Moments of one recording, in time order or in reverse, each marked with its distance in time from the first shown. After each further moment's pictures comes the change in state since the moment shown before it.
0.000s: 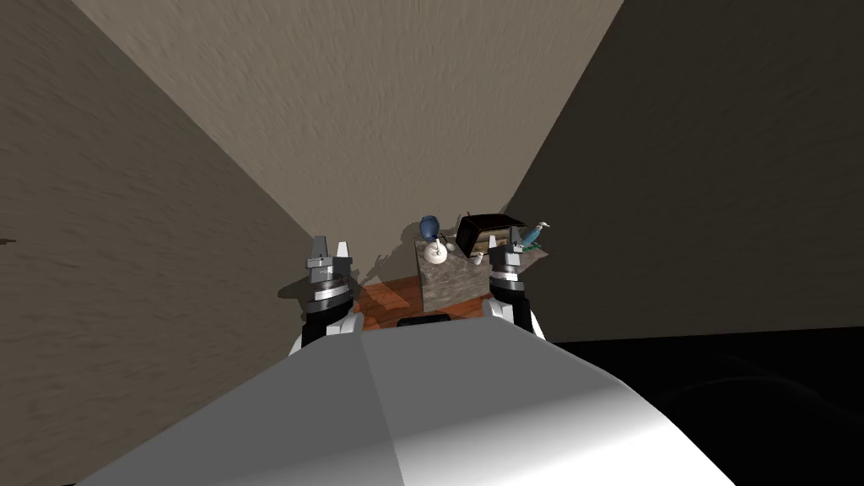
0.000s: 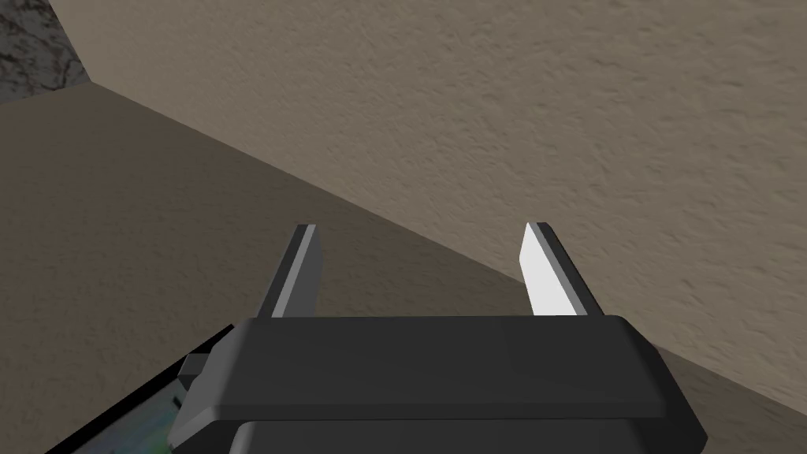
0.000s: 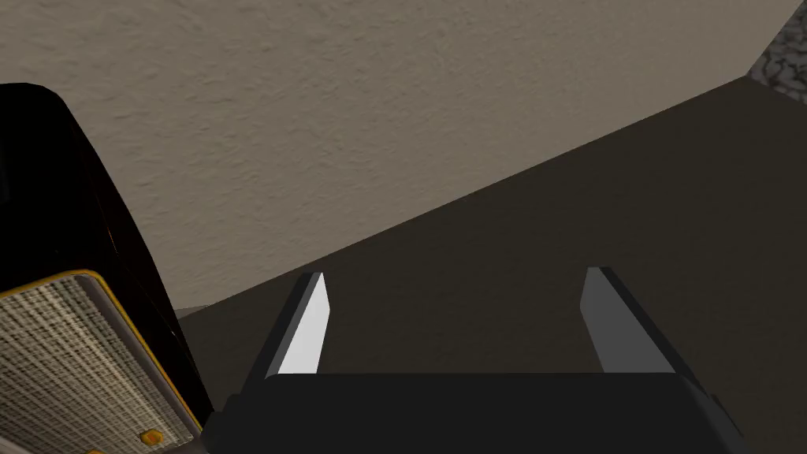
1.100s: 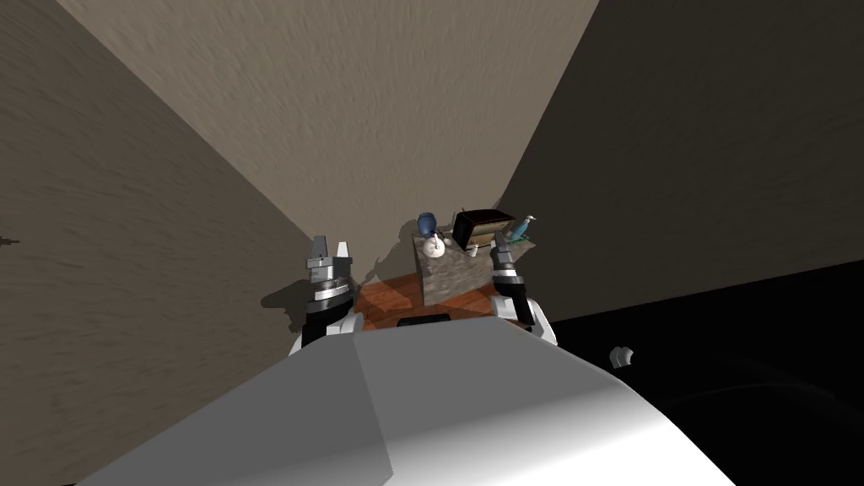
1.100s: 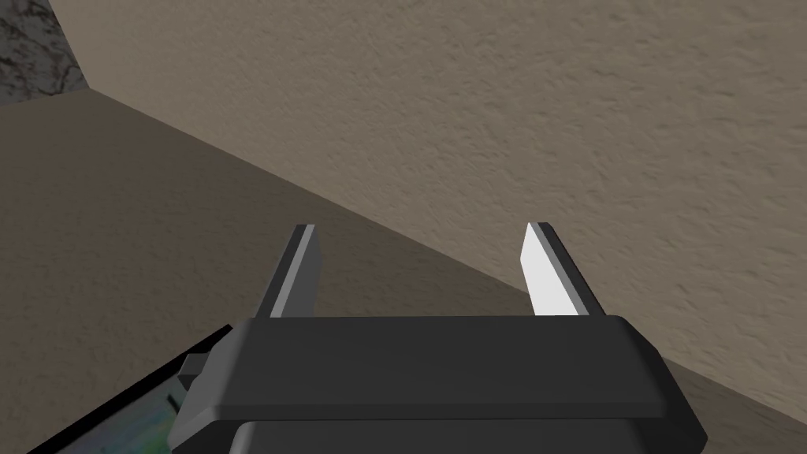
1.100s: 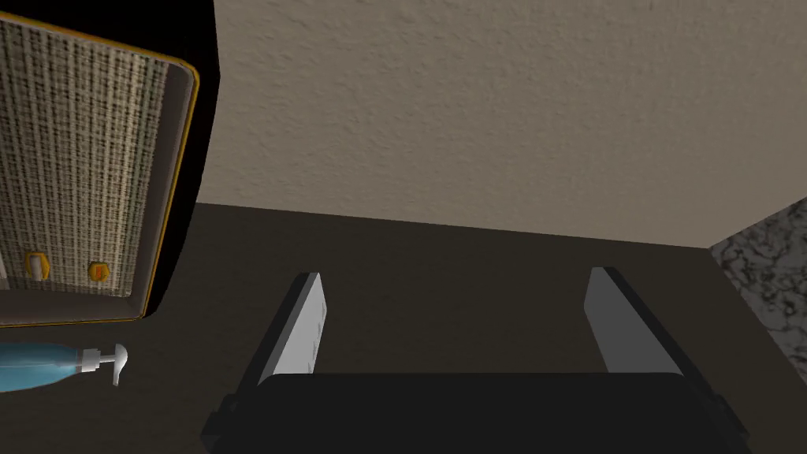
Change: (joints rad) left arm 0.000 0.000 0.000 0.000 0.000 0.000 0.000; right arm -0.081 -0.140 -0.124 0.153 0.127 0.078 0.158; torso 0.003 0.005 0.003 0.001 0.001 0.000
